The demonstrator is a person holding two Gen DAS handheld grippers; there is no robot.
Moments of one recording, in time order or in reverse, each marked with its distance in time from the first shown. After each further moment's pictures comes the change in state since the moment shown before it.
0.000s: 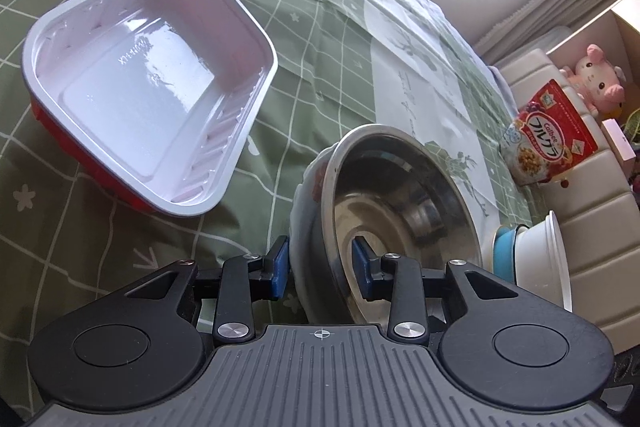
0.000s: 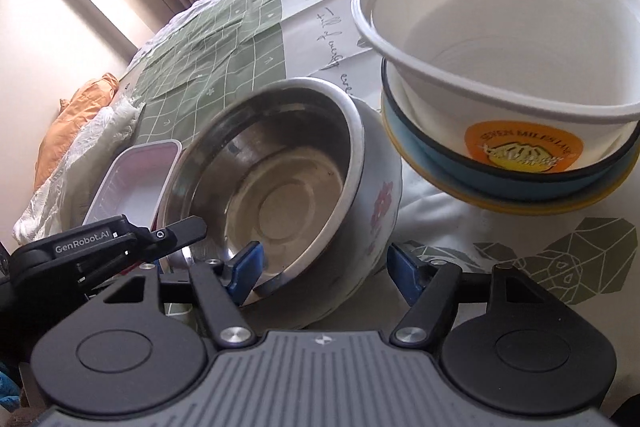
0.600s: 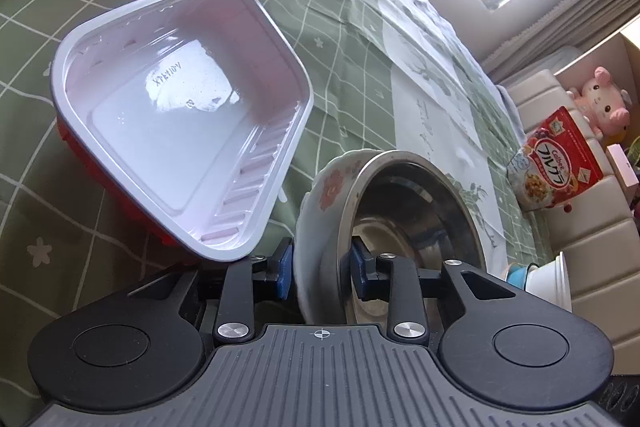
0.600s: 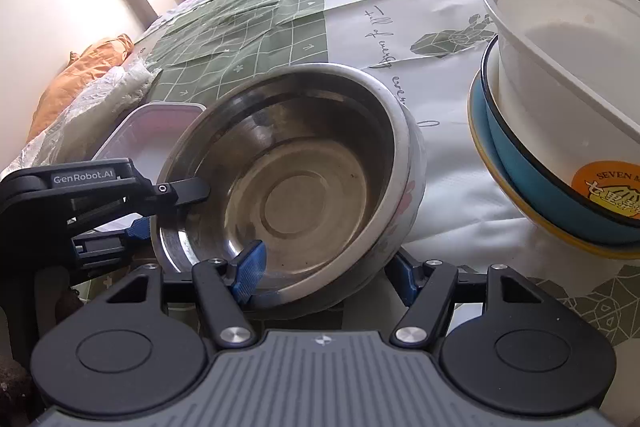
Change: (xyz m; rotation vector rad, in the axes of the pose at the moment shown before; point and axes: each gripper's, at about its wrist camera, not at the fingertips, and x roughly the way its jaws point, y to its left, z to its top) left arm 0.002 0.021 0.025 -0.053 -0.028 0.003; right arm 0.018 0.033 -0.001 -0.143 -0.008 -0.032
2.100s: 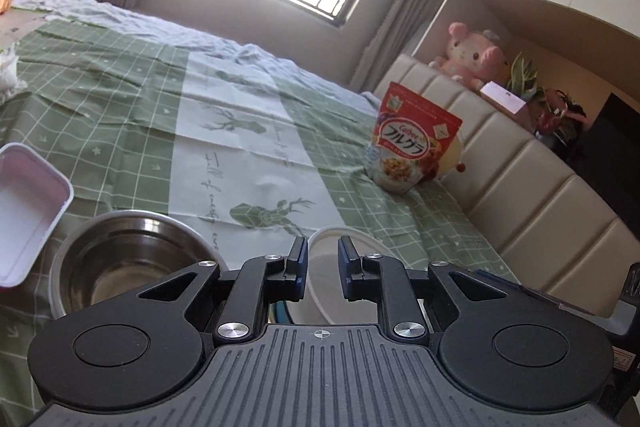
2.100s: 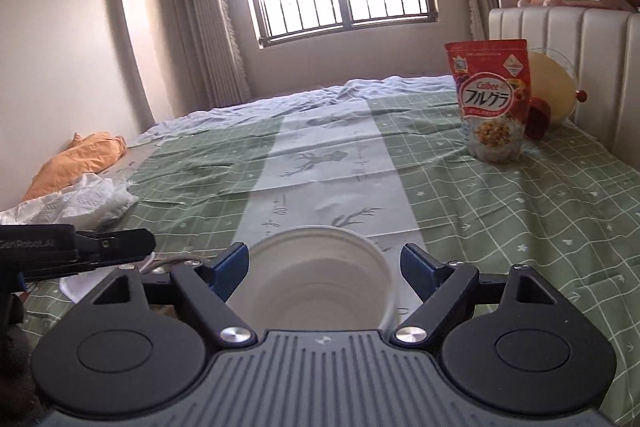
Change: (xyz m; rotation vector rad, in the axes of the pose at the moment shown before) left arm -0.056 -0.206 -0.080 0.431 -0.198 -0.186; right arm -0.177 -0.133 0.052 -0.139 -0.420 -0.113
